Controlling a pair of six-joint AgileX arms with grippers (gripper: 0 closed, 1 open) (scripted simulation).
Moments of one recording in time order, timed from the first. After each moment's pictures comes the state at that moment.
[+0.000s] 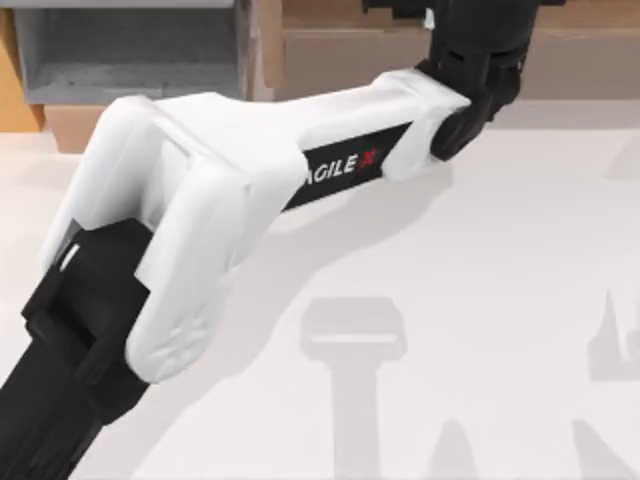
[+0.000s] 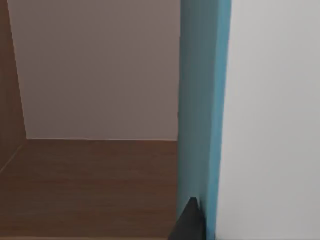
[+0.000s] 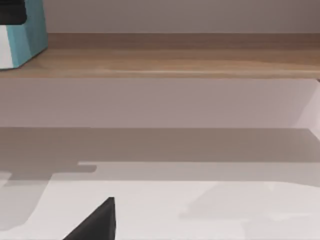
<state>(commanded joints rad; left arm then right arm) -0.80 2.53 2.10 0.46 -0.75 0.01 0.00 0.00 0.00 0.00 0.00 0.00</state>
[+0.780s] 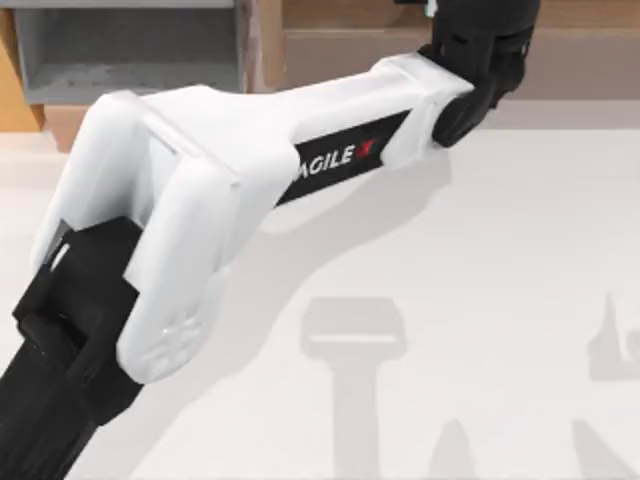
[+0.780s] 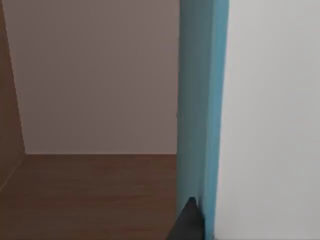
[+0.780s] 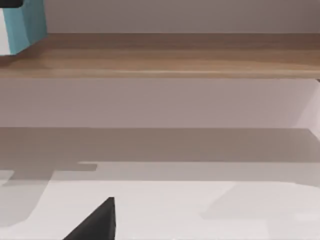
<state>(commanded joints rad) -0.81 2.50 2.12 0.42 -0.74 0.02 0.00 0.00 0.00 0.00 0.00 0.00</state>
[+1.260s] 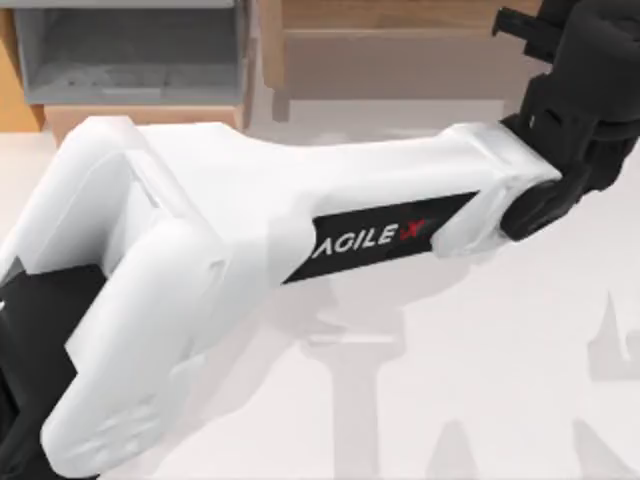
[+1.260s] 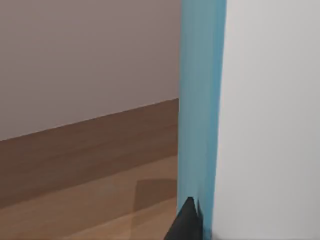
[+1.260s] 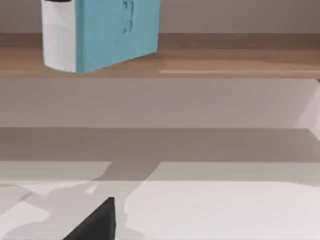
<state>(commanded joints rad) -1.02 2.29 1.85 0.41 -0.50 0.05 0.00 0.00 0.00 0.00 0.00 0.00</state>
